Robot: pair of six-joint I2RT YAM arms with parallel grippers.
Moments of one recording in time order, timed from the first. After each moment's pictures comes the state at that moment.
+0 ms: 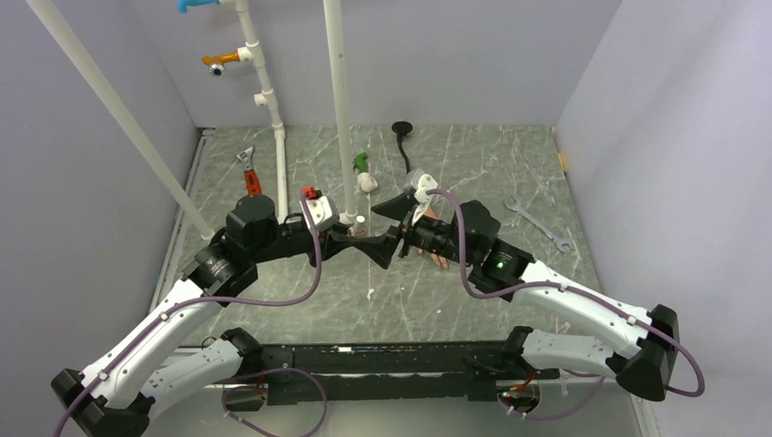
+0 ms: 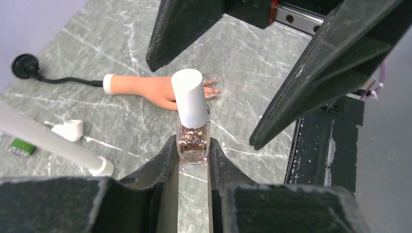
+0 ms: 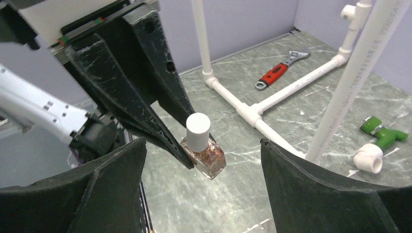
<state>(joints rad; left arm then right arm) -0.66 0.84 0.91 -0.30 0.51 0.16 0.96 1.05 0.89 0.20 -0.19 0.16</state>
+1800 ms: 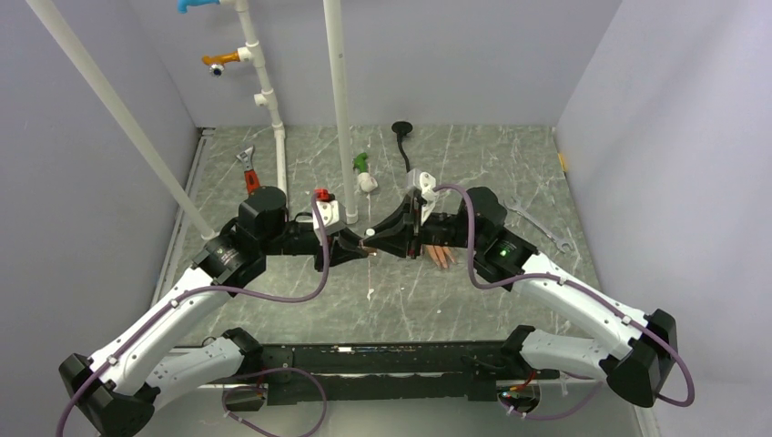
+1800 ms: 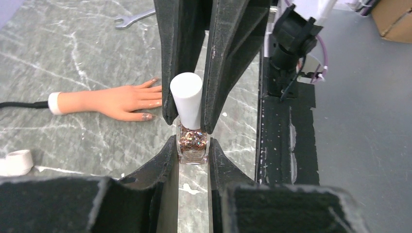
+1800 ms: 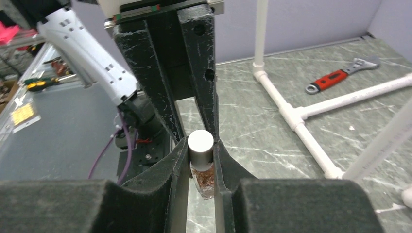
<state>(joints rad) -0.66 0.92 0.95 -0.32 0.77 0.19 0.80 1.06 0.90 0.19 -0.71 0.14</state>
